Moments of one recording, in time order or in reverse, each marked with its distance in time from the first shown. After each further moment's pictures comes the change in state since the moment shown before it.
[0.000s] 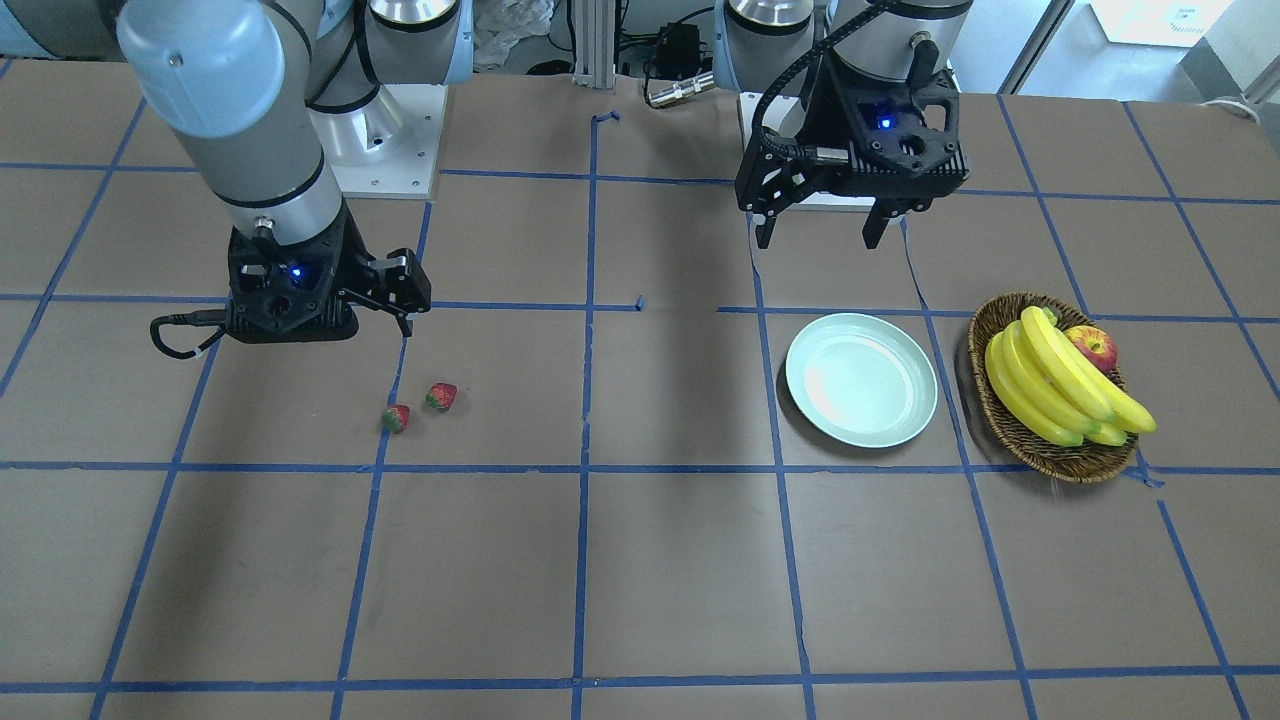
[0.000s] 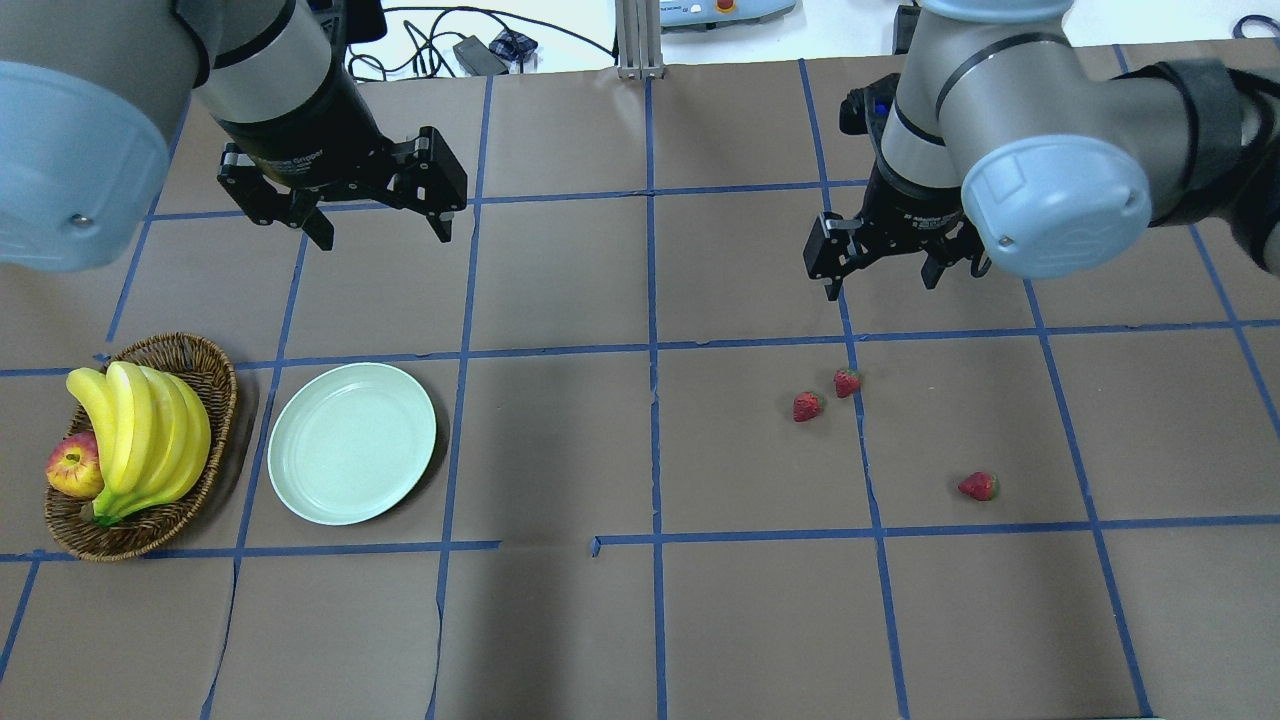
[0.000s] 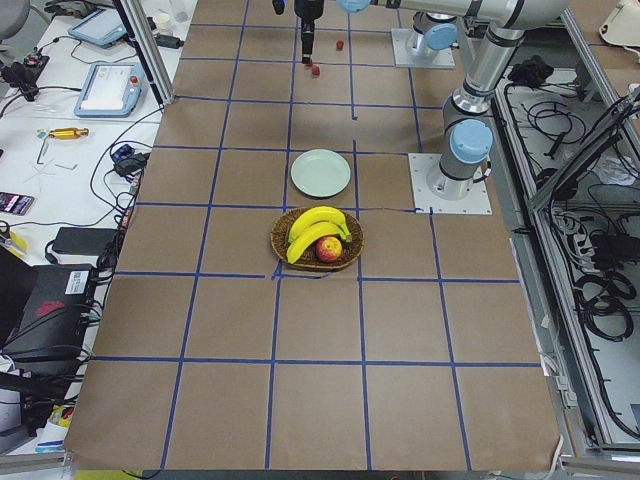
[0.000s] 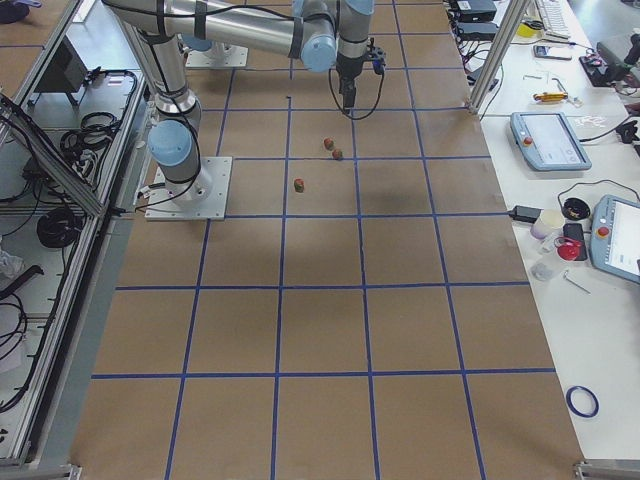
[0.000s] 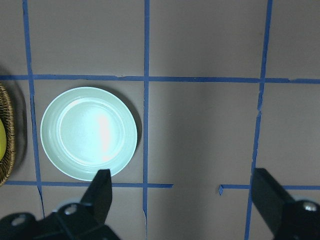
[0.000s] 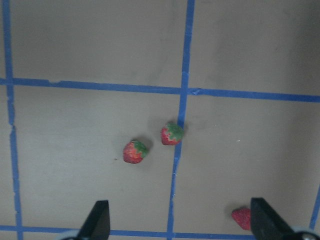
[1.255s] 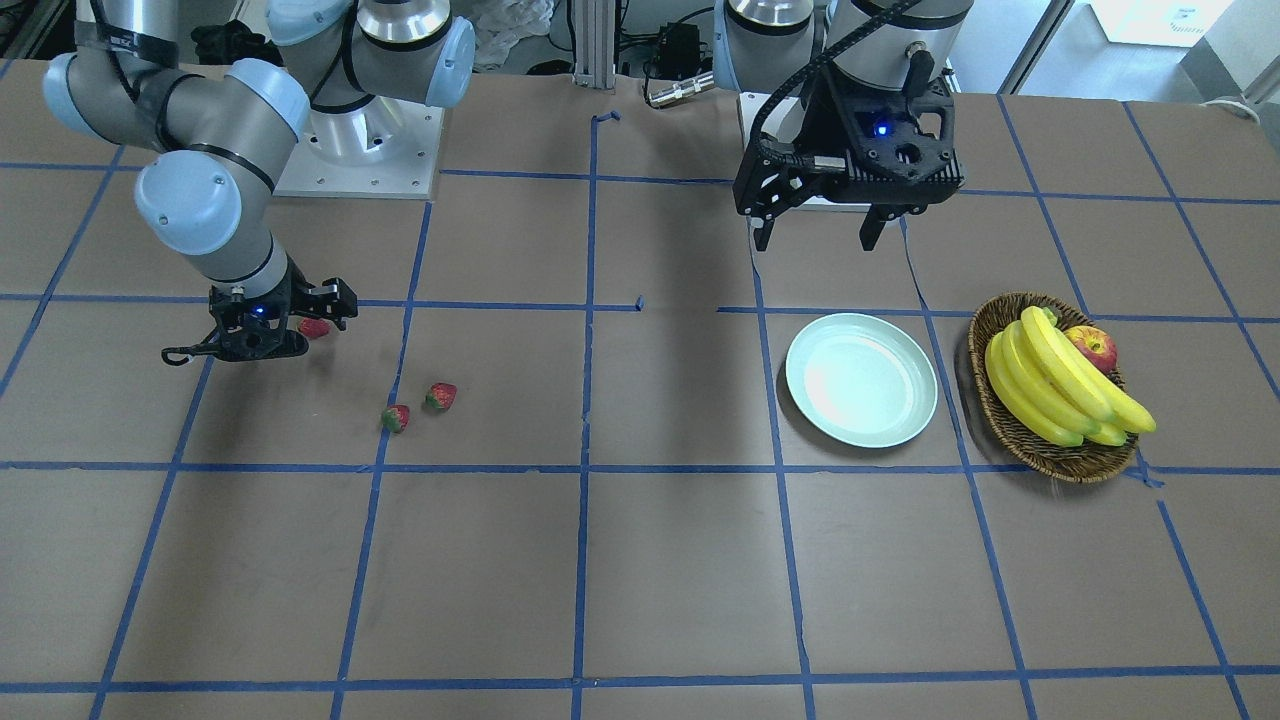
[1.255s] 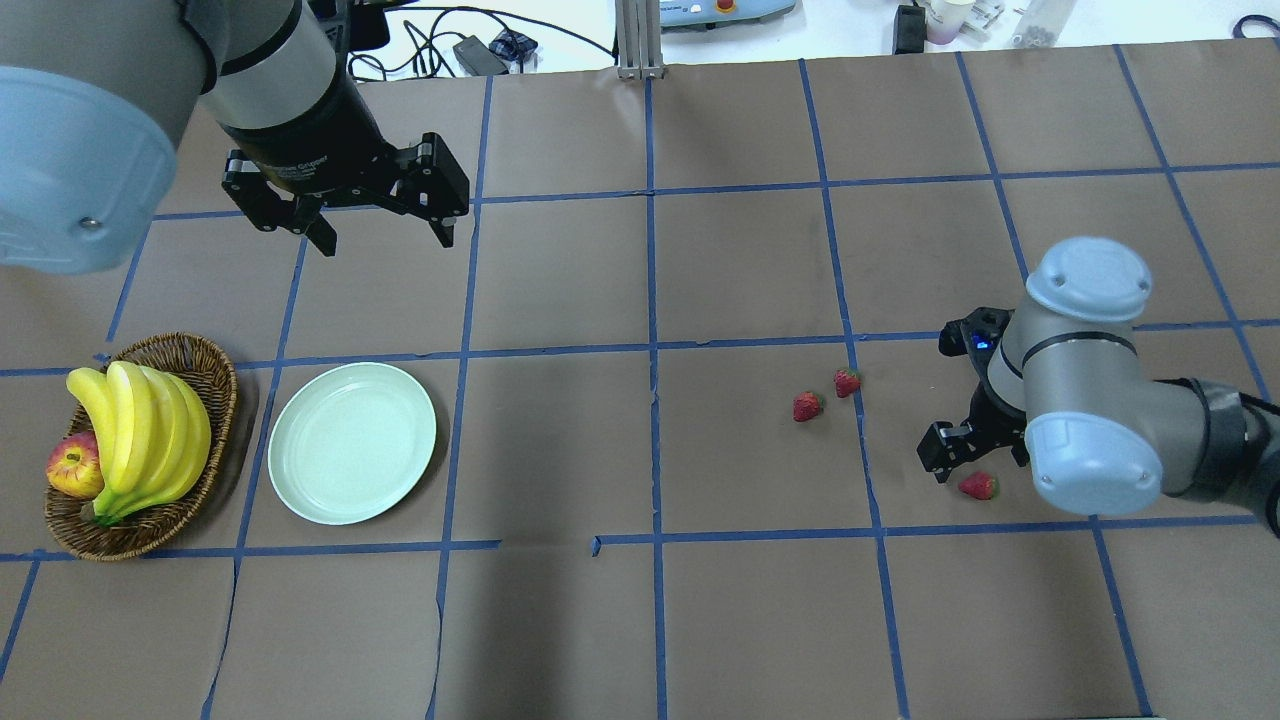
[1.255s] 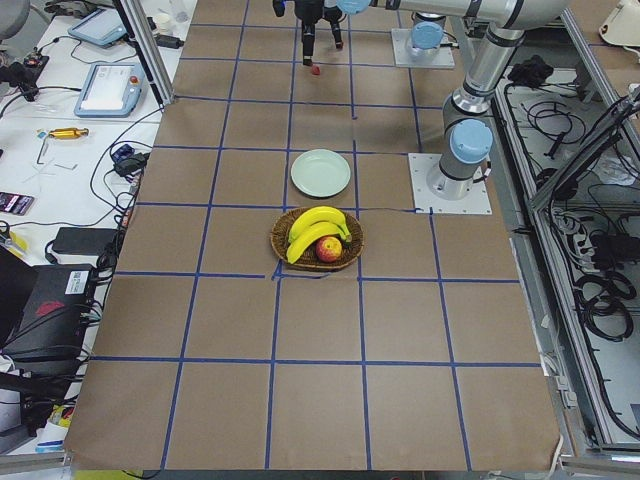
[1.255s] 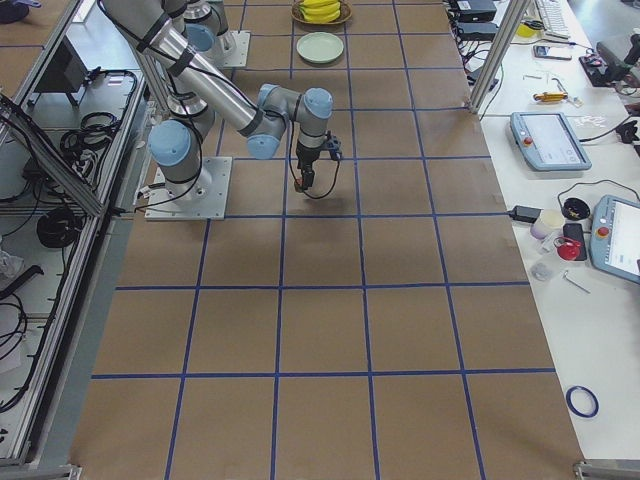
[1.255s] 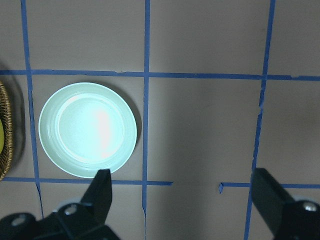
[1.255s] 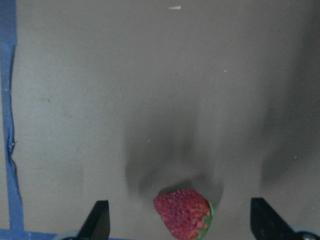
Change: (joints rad) left arm 0.000 -0.002 -0.005 -0.002 -0.001 -0.008; right arm -0.270 -0.030 0.585 -0.501 -0.076 -0.346
